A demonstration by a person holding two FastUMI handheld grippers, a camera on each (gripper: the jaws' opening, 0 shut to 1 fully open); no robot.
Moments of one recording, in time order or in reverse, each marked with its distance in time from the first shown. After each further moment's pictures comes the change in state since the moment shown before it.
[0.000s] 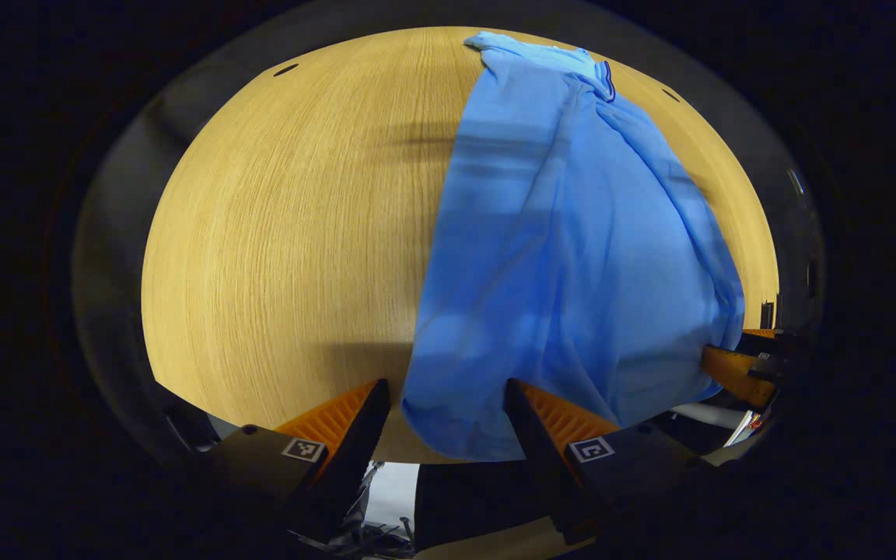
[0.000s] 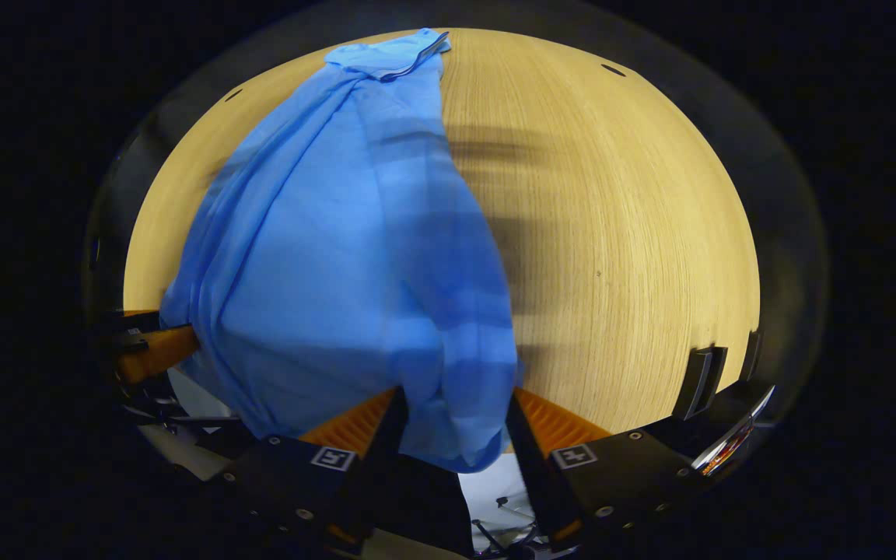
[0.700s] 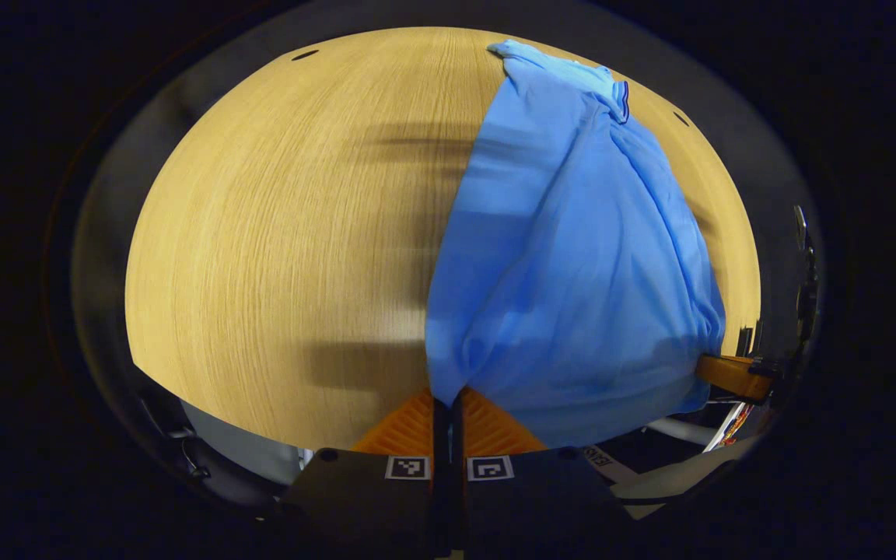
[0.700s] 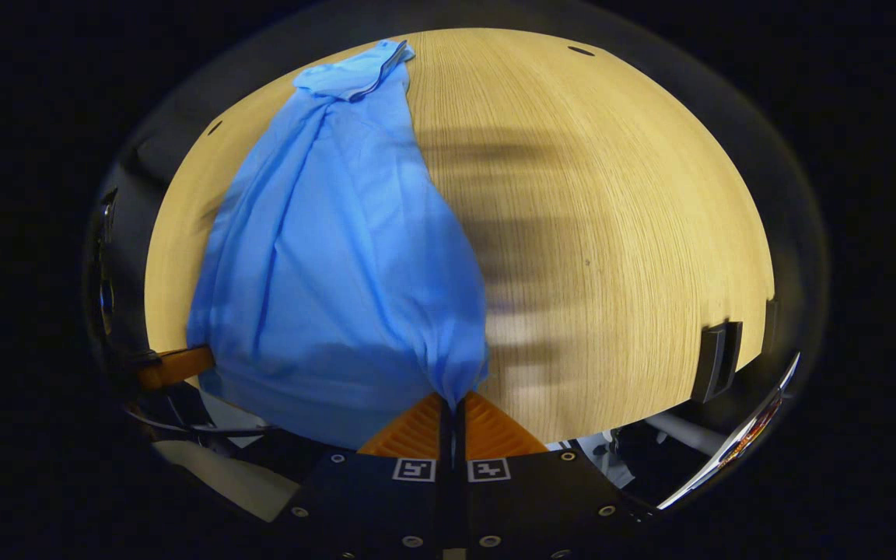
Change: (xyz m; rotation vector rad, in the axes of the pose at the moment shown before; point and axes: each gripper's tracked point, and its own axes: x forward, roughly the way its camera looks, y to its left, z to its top) left arm -0.007 -0.003 0.008 -0.089 -0.010 -0.088; right arm -0.014 0.006 0.014 0.106 0.011 0.094
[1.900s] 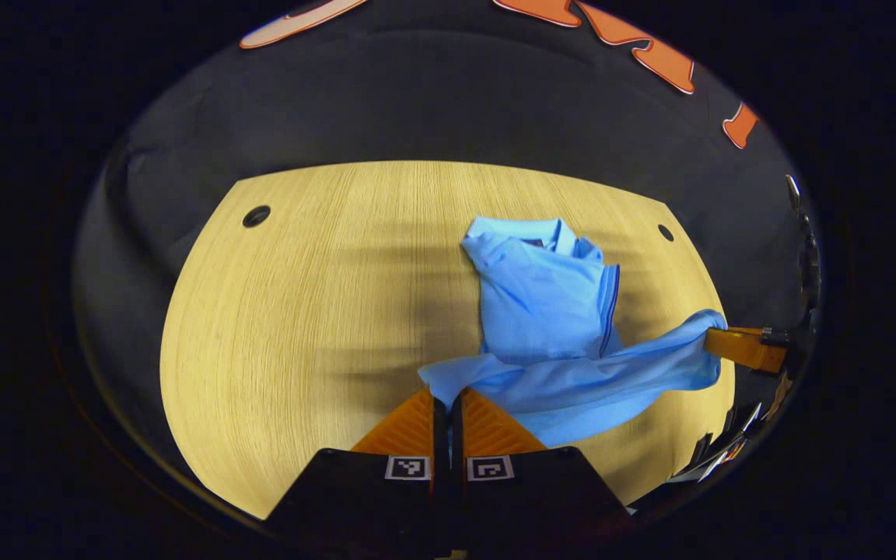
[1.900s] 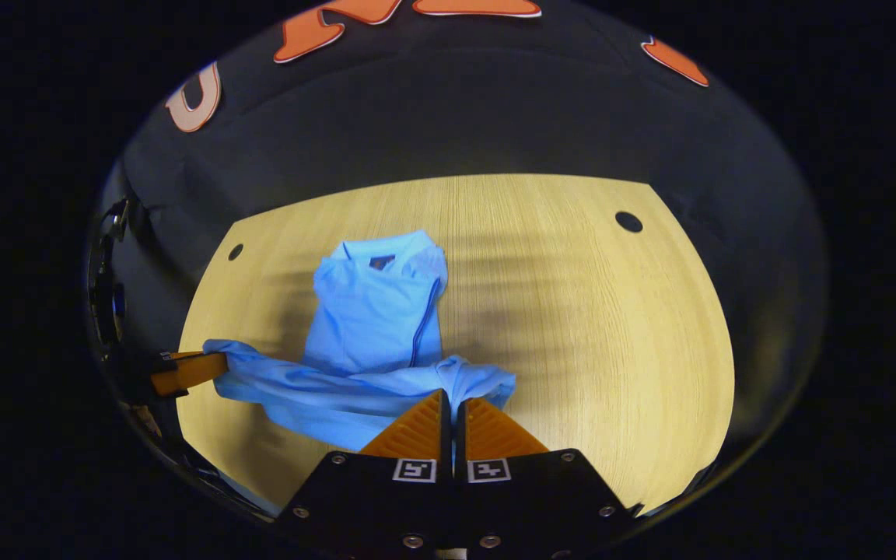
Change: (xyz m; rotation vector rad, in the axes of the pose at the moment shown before) left arm -0.073 -0.026 0.328 0.100 -0.402 -0.025; right arm -0.079 0.026 0.322 -0.067 -0.443 0.049
